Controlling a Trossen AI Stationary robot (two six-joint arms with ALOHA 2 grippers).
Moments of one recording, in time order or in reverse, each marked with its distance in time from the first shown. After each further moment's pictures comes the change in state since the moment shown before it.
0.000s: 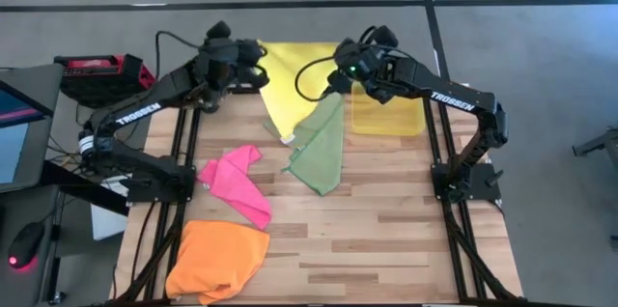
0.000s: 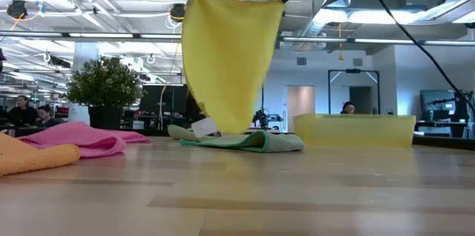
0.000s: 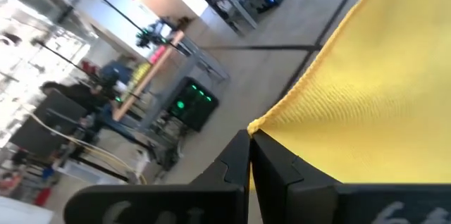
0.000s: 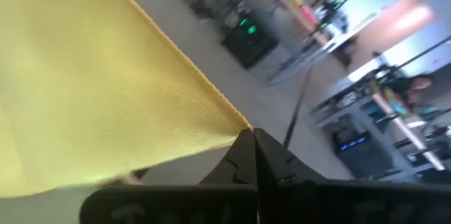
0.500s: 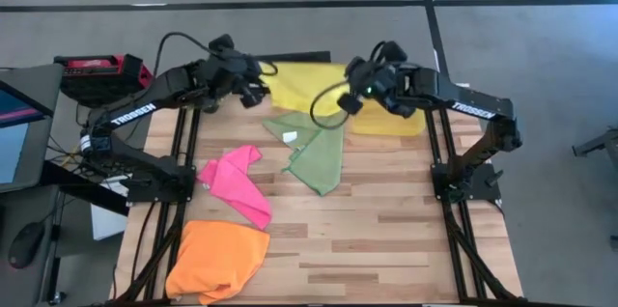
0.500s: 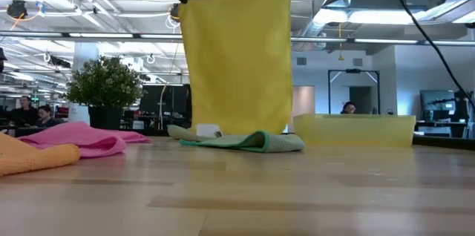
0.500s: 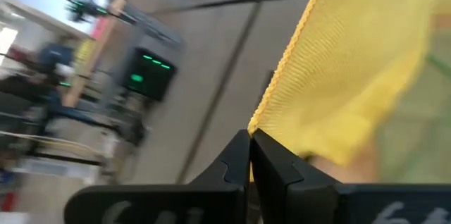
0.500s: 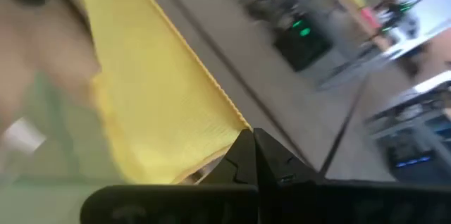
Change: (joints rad) left arm -0.088 0.006 0.086 -0.456 0.038 -0.164; right arm 0.157 -0.087 0.000 -0.288 -0.122 0.198
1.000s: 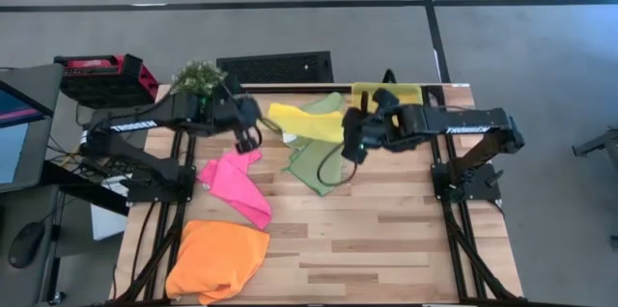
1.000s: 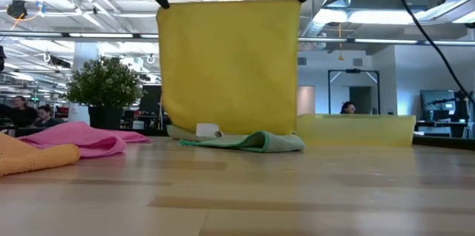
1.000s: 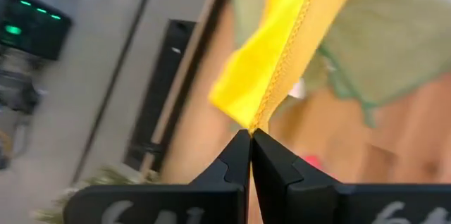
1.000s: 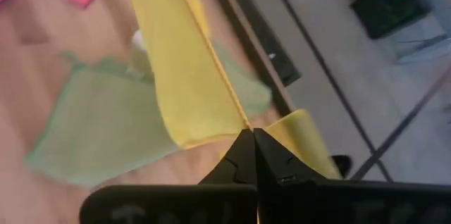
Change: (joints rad) left arm -0.314 0.001 -0.046 -0.383 0.095 -0.510; right arm 0.250 0.004 -0.154 -0.198 -0.144 0.321
